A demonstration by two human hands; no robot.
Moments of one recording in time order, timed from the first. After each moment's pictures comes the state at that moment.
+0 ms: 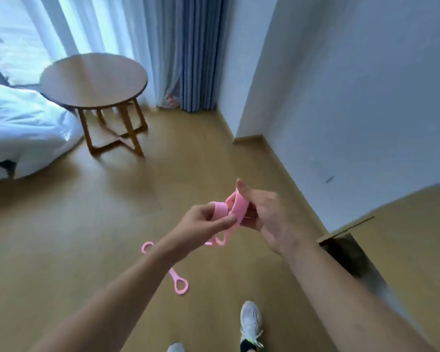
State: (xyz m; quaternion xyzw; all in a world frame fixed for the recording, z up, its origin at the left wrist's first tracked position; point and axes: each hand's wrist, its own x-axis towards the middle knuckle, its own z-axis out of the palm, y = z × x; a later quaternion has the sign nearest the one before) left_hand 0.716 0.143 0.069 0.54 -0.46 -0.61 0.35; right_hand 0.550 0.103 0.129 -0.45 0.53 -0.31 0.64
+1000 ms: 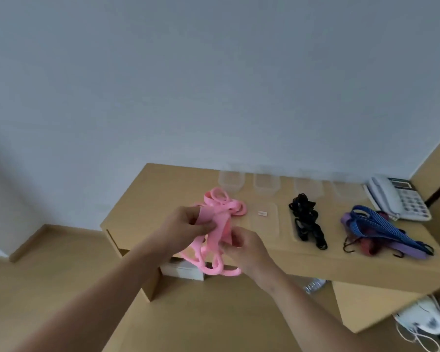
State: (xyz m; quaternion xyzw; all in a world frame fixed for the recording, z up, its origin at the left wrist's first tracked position) left_hand 0.107 0.257 0.185 0.23 -0.78 -0.58 0.09; right_hand -0.003 0.413 0.126 -0.30 0.75 -0.51 0.29
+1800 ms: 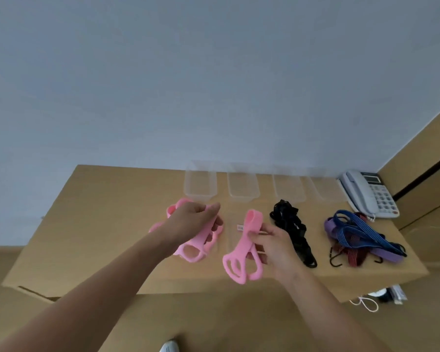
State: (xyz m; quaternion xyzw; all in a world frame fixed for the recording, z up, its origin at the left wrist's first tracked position) left_hand -0.077 0.172 0.142 0.25 -0.74 -0.62 -0.06; right_hand -0.165 0.378 0.094 0.05 0.70 -0.64 0.31
